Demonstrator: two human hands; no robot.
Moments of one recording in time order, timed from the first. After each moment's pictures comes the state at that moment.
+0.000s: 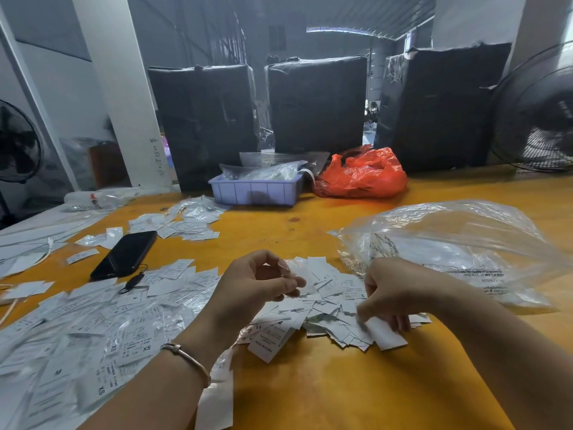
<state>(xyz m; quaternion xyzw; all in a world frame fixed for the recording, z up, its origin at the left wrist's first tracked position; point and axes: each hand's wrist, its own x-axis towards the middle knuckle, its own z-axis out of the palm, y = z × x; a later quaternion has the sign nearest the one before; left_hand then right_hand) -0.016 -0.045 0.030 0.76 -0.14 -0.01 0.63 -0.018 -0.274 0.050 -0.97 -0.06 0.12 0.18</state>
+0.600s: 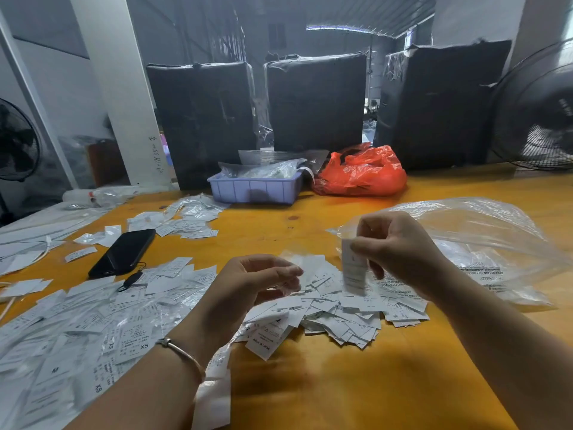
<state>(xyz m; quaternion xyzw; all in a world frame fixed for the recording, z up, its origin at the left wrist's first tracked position) -0.016 -0.041 0.033 0.70 -0.15 -0.08 0.69 -0.017 -0.272 0.062 -0.84 -0.13 -0.16 0.50</state>
